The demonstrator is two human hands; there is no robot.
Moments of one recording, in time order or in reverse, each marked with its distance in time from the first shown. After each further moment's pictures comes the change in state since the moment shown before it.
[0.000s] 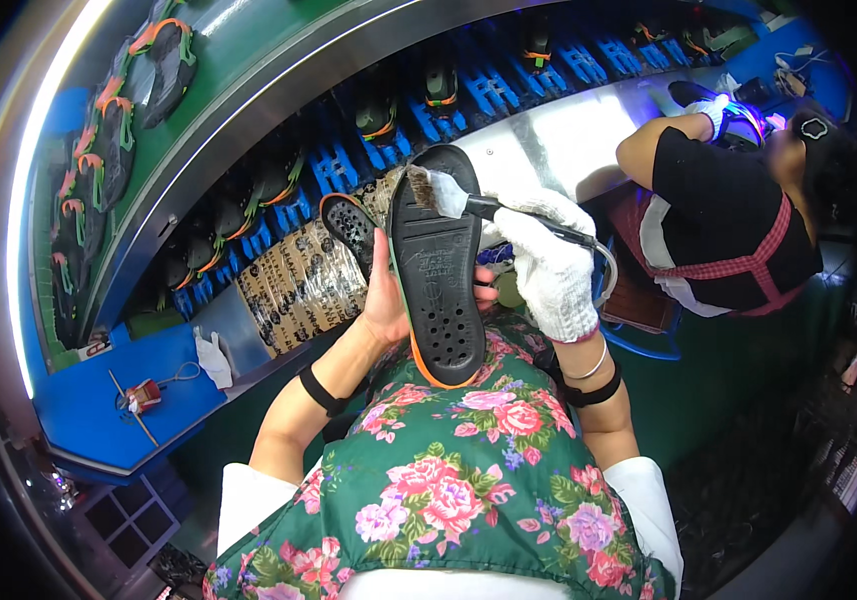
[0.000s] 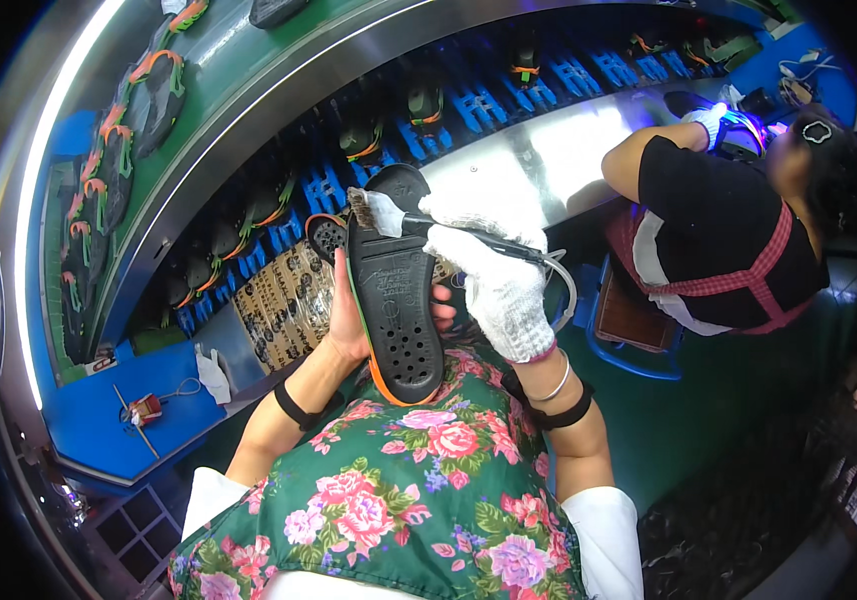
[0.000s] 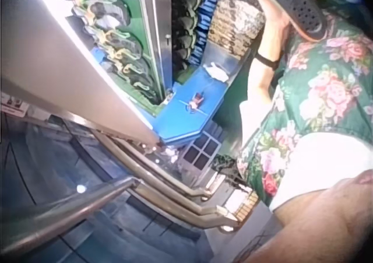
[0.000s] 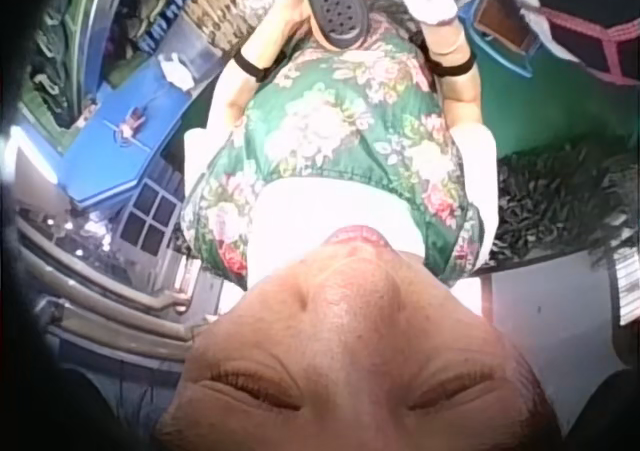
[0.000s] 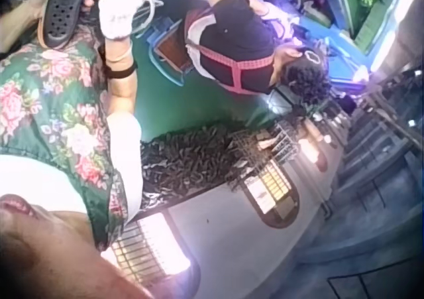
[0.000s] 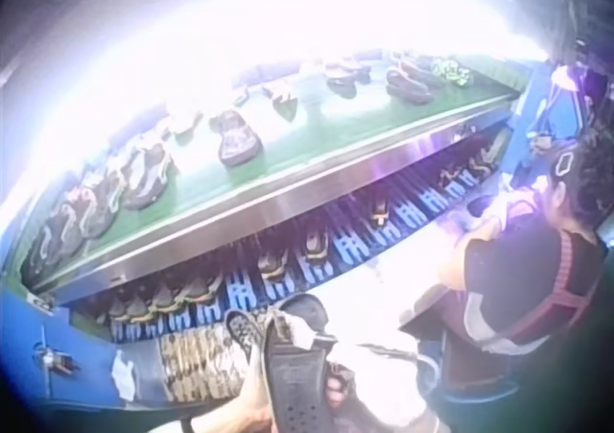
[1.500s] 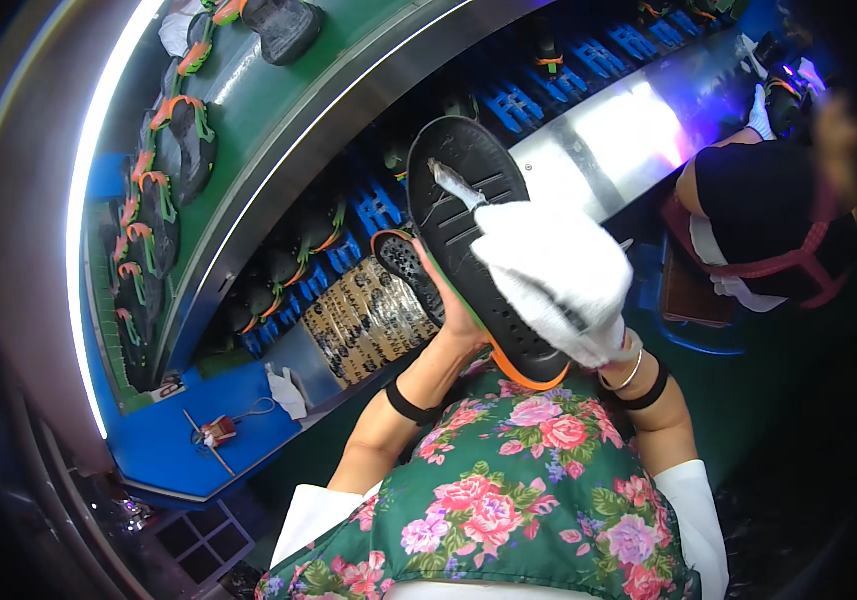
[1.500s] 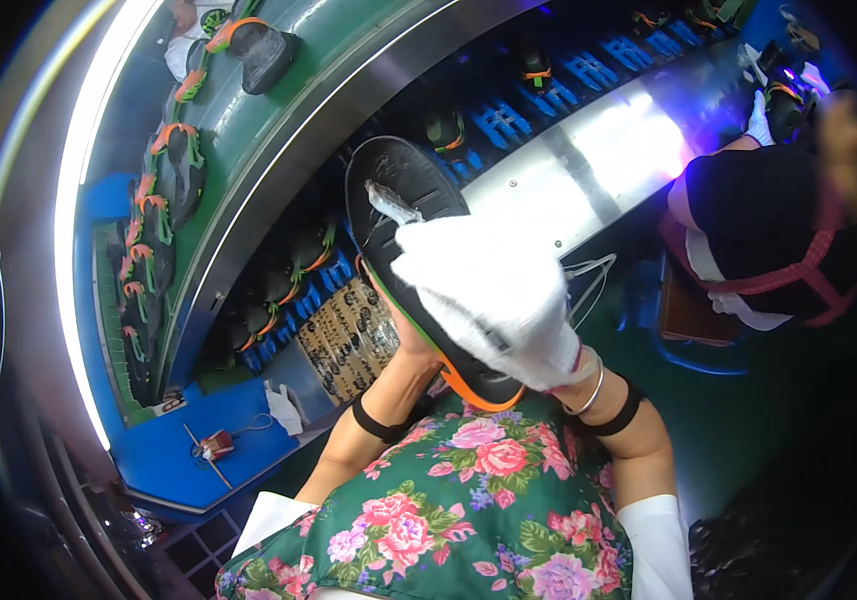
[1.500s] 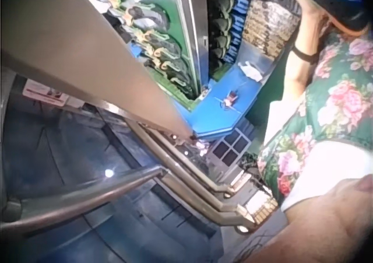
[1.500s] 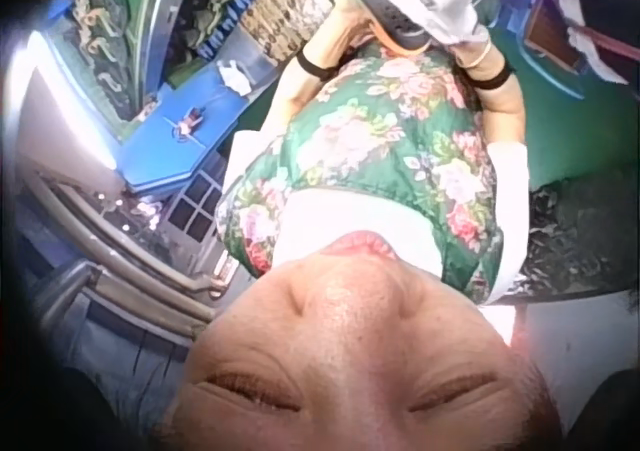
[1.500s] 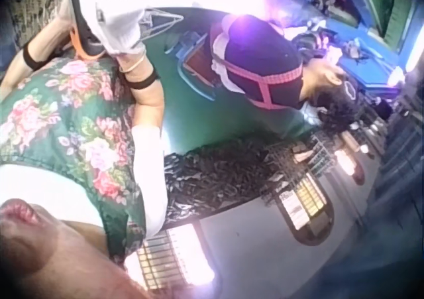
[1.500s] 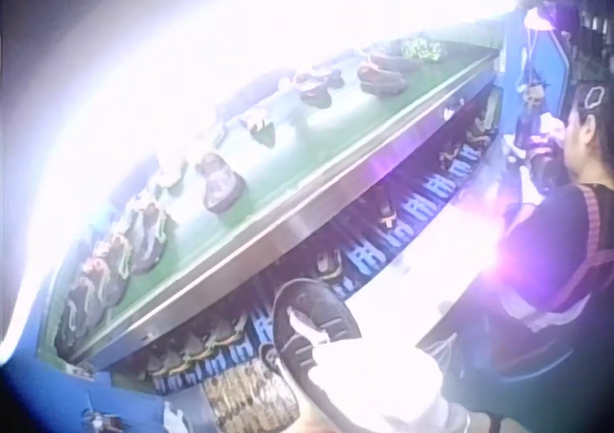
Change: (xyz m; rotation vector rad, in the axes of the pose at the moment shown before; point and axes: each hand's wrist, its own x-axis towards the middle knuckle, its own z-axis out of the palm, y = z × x) left_hand 0.060 0.003 0.032 0.277 0.388 0.478; right_hand 0.035 -0.023 -0.006 -0.375 -0.135 -0.513
